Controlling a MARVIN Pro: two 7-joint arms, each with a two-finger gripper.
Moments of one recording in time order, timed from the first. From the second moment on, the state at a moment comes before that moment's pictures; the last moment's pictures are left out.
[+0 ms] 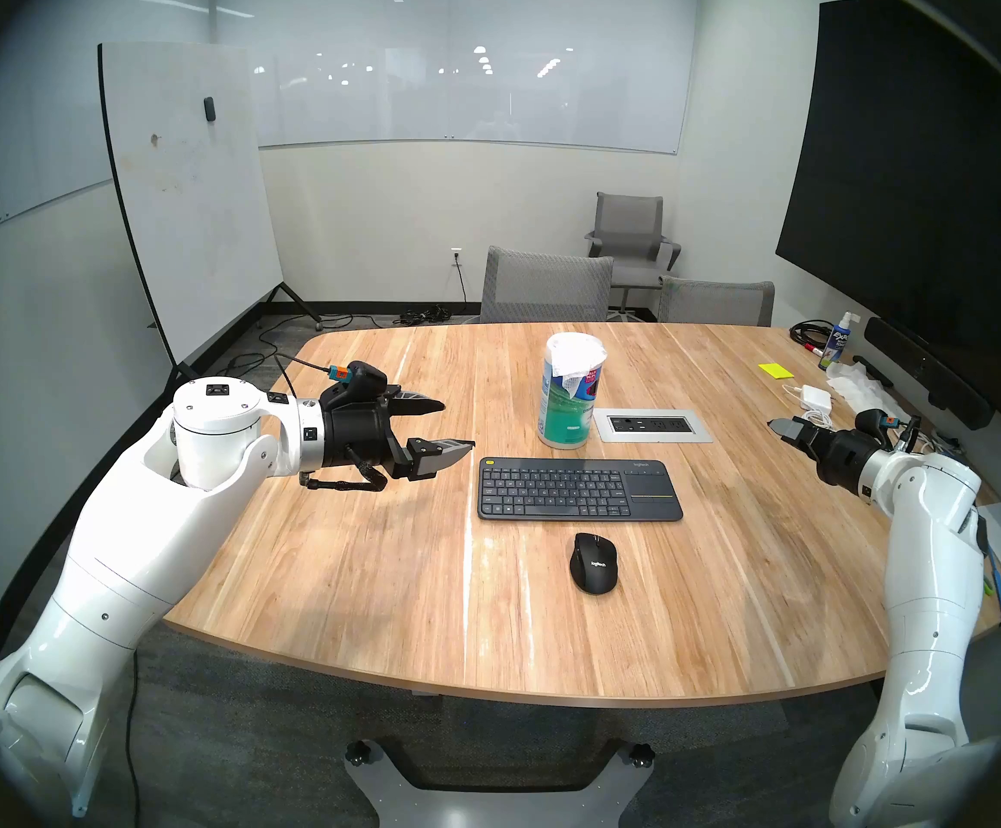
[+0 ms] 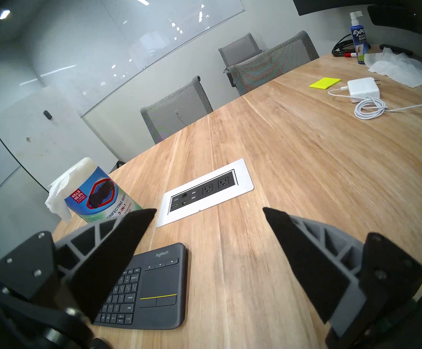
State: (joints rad) left arm 1.27 -0.89 -1.34 -1.76 -0.52 0.48 -0.81; right arm -1.32 -1.19 2.10 -1.46 0.47 0.85 0.50
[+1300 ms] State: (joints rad) left arm 1.27 -0.89 -1.34 -1.76 -0.52 0.48 -0.81; right arm -1.33 -1.19 2.10 -1.46 0.47 0.85 0.50
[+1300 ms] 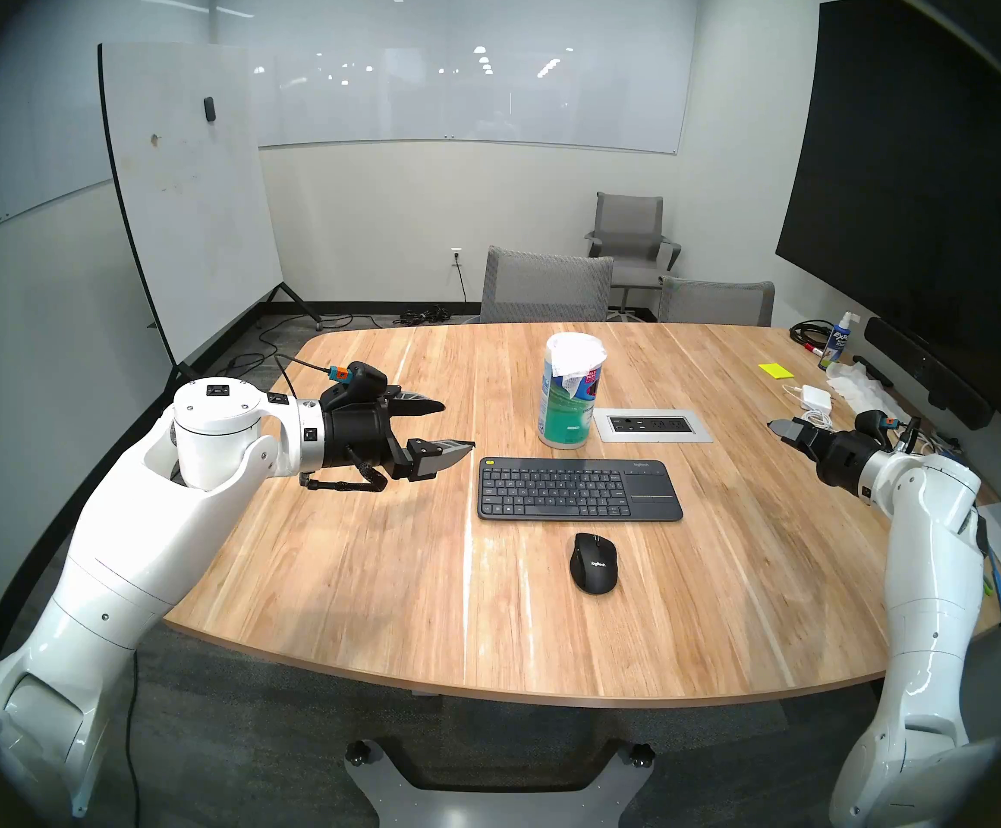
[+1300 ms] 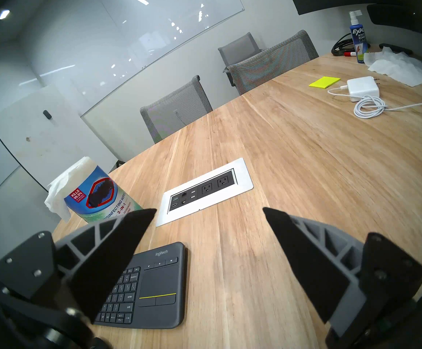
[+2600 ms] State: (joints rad) left arm 1.27 -0.89 -1.34 -1.76 -0.52 0.48 -0.81; right arm -1.33 -1.21 2.07 -1.45 0.47 0.84 0.51
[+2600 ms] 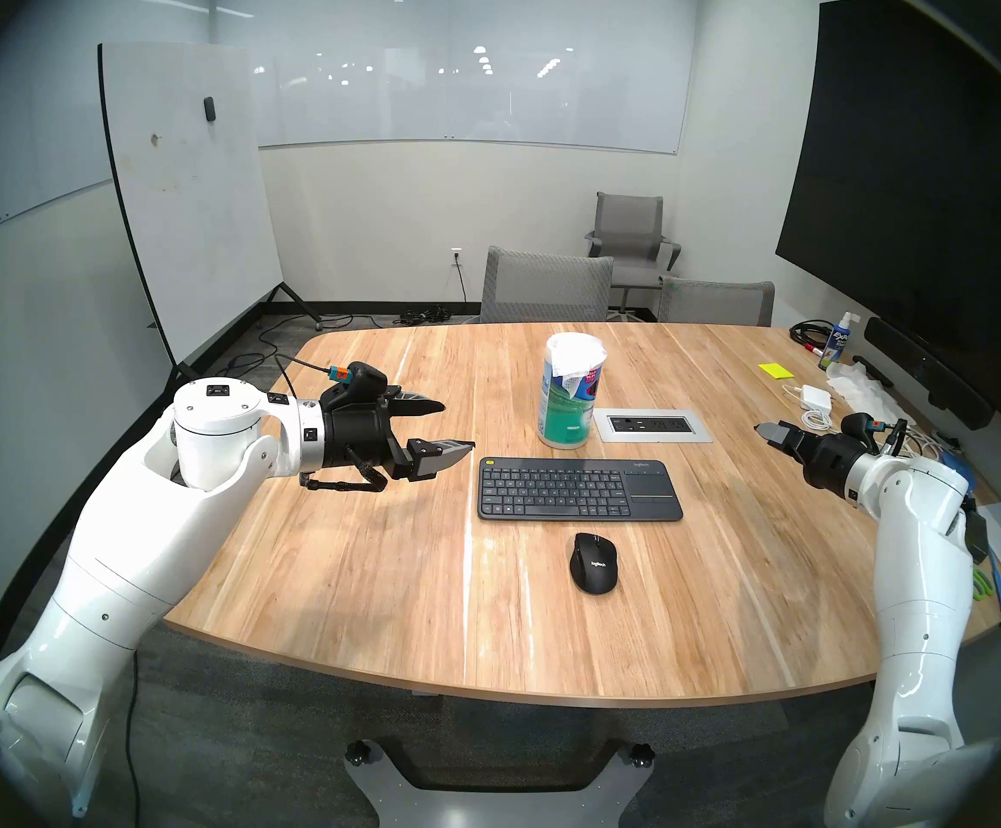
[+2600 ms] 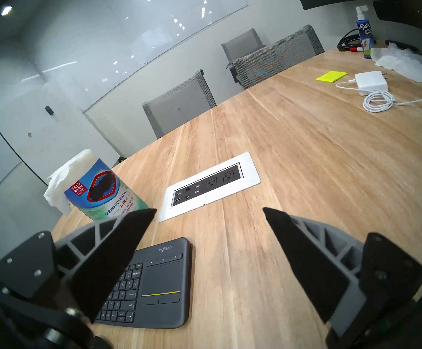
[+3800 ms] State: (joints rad) left arm 1.27 -0.89 -1.34 -1.76 -0.52 0.48 -0.81; right arm -1.45 -1.13 2.04 -1.62 0.53 0.96 0.75
